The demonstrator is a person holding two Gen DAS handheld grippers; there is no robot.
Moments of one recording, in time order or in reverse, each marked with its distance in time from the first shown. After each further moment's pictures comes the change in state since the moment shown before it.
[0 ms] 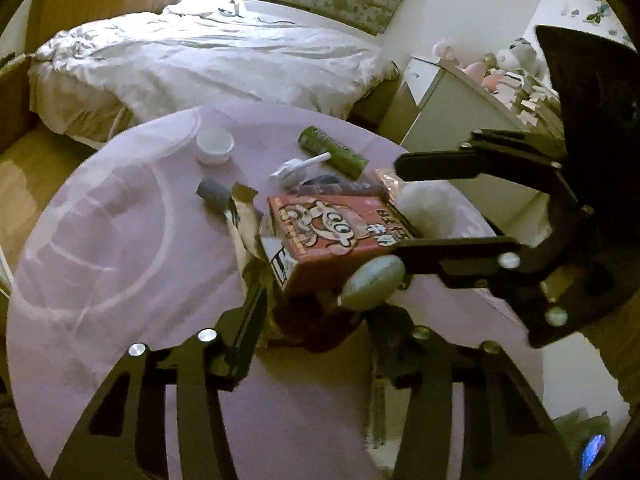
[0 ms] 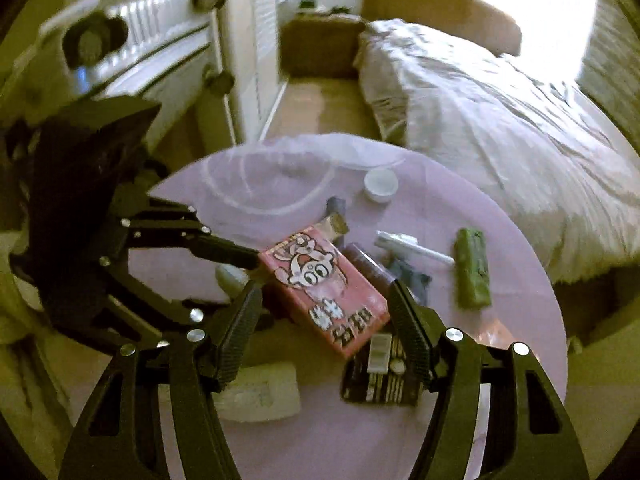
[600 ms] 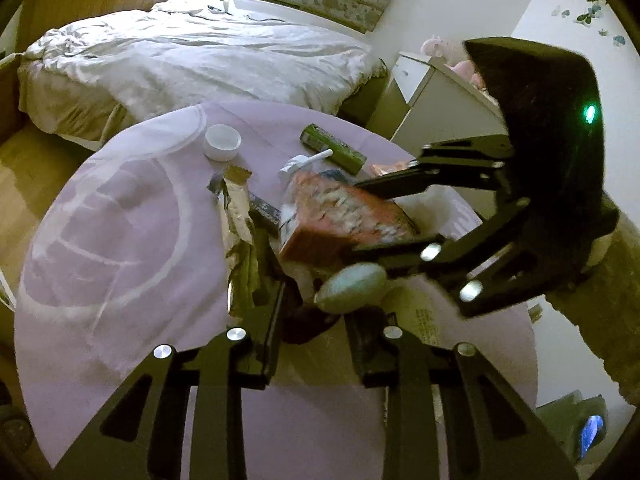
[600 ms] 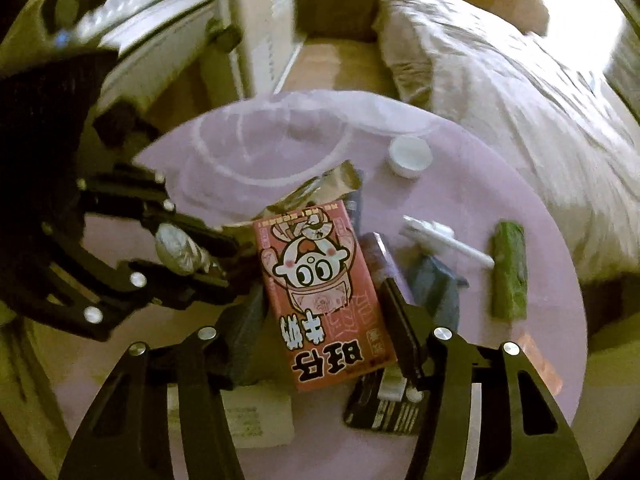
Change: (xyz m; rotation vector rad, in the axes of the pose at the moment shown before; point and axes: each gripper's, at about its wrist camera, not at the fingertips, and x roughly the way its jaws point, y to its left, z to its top) left arm -0.012 0.014 -0.003 0.032 0.022 -0.040; right arm 0.030 -0.016 -0.002 0.099 0.082 0.056
